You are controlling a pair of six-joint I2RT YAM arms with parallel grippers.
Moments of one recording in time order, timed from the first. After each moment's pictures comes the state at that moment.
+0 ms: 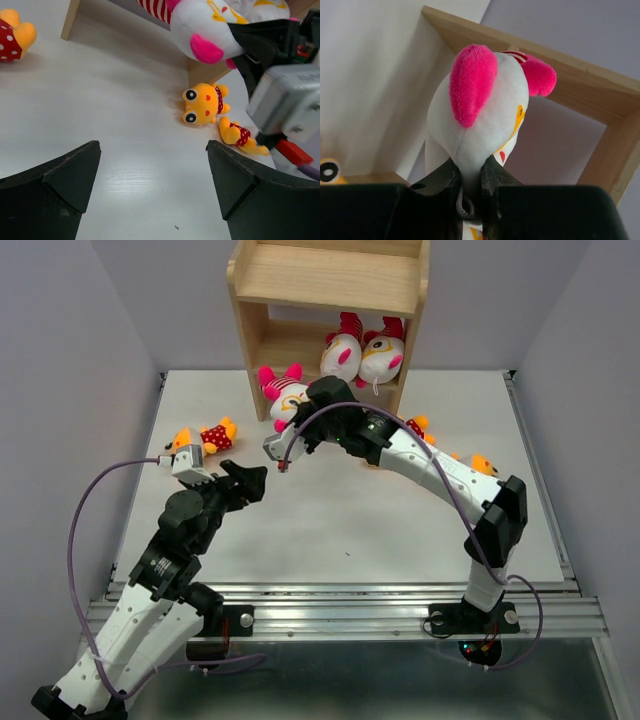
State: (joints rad) left arm -0.52 0.52 0.64 -0.27 -0.25 -0.64; right arm 0.86 1.81 1.82 -0.53 0.02 -1.59
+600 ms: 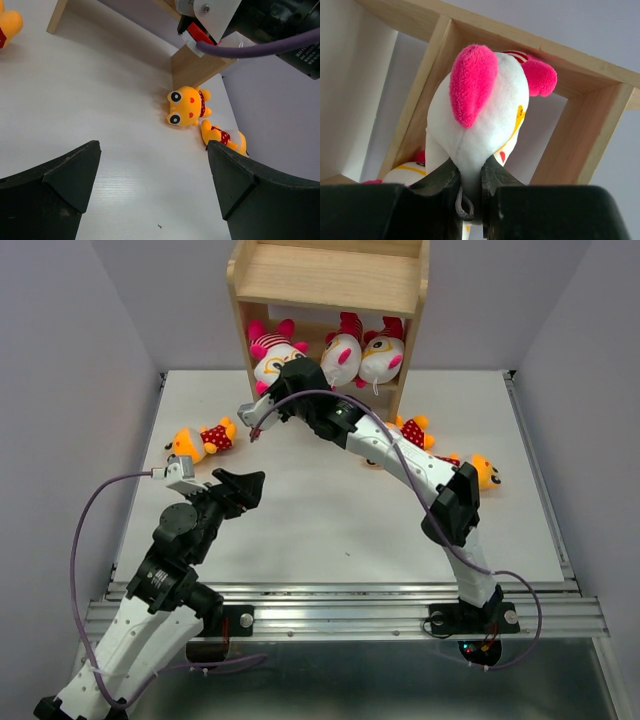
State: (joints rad) left arm -0.52 0.40 0.57 -0.25 -0.24 -0.74; right arm 0.85 2.13 2.20 -0.41 0.27 -1.68
